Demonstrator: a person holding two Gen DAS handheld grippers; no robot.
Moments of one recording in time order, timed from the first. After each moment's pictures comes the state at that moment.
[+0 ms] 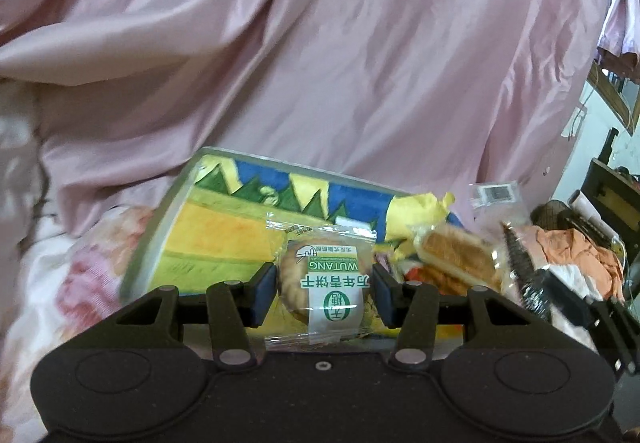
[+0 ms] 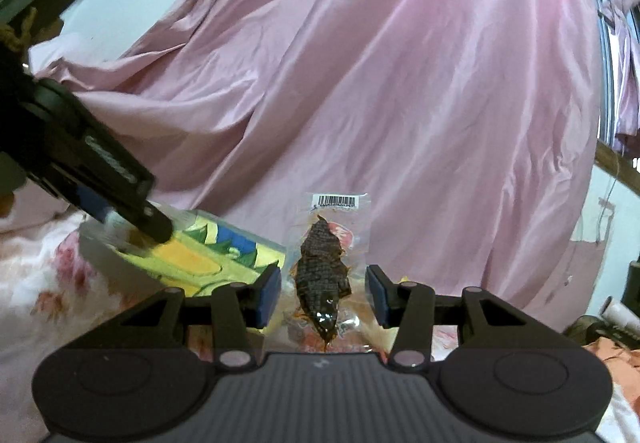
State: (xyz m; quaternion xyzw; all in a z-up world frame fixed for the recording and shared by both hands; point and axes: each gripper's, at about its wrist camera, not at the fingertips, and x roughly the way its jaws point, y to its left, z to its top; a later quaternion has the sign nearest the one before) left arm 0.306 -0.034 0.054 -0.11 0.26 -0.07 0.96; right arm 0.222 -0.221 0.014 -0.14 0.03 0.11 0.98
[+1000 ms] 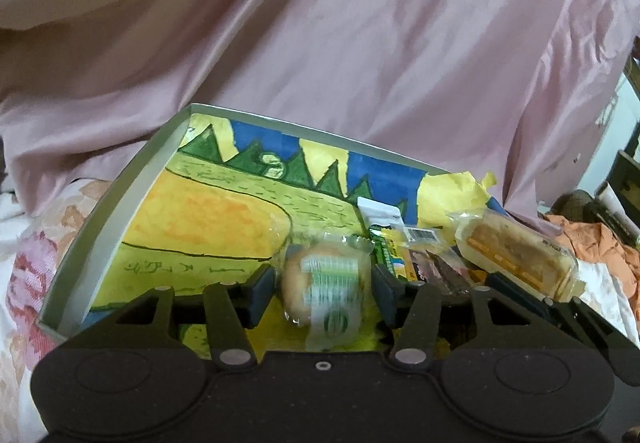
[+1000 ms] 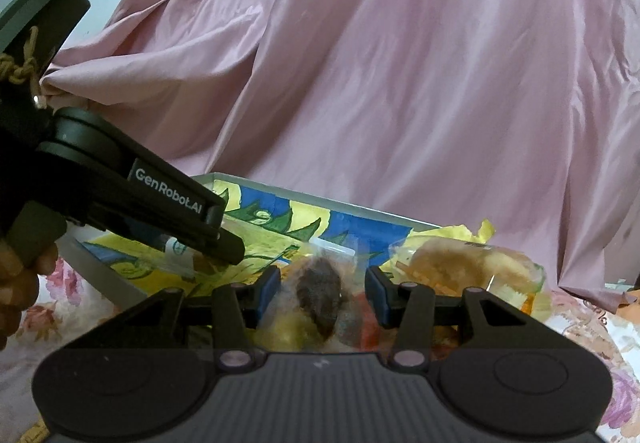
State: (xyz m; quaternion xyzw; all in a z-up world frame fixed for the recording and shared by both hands) left arm 0.369 -0.038 0.015 -0.13 0.30 -0.05 0.94; right arm 0.315 -0.214 -0.010 -0.08 0.12 0.17 0.97
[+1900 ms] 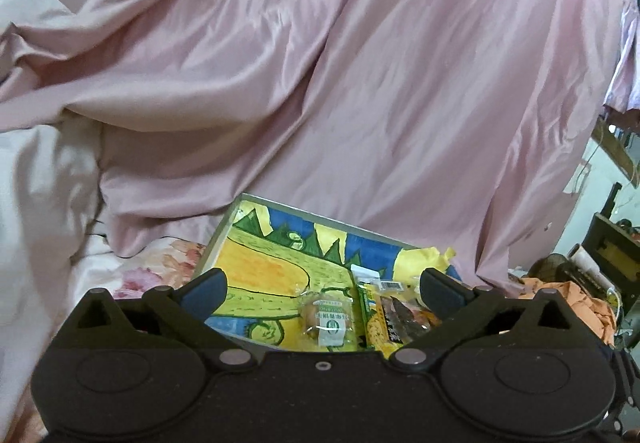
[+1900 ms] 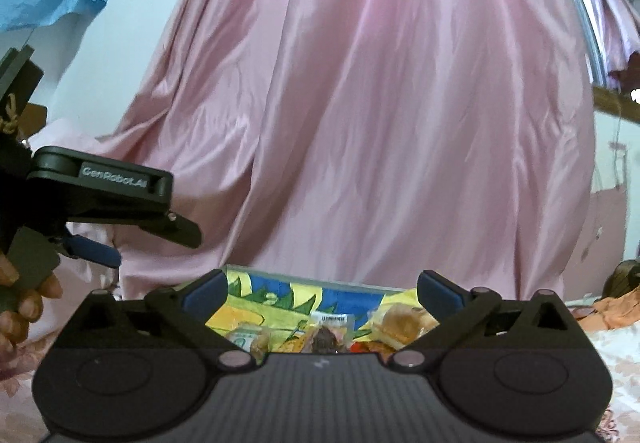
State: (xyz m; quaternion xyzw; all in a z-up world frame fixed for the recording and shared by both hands) left arm 0.238 0.000 0.094 -0.15 0.19 -0.03 0.97; right arm 0.195 -0.234 0.050 -0.02 0.02 0.13 0.99
